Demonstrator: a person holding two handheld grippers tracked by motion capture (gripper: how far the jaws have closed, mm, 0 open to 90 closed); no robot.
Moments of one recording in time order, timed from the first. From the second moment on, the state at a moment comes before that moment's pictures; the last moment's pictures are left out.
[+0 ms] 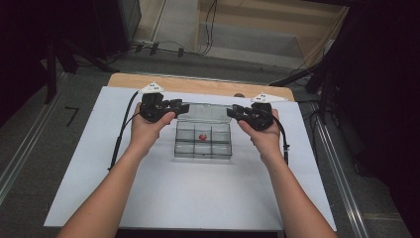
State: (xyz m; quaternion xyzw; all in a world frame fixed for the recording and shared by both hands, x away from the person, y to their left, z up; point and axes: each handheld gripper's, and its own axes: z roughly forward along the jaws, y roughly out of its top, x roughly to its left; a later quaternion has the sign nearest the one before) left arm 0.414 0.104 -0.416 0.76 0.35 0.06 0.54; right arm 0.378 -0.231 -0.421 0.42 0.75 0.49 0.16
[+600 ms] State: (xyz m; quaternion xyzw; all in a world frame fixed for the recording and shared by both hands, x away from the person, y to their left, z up) left arm 0.394 0.107 -0.423 0.76 0.33 0.08 0.55; right arm 0.347 -0.242 -0.430 0.43 0.74 0.49 0.17
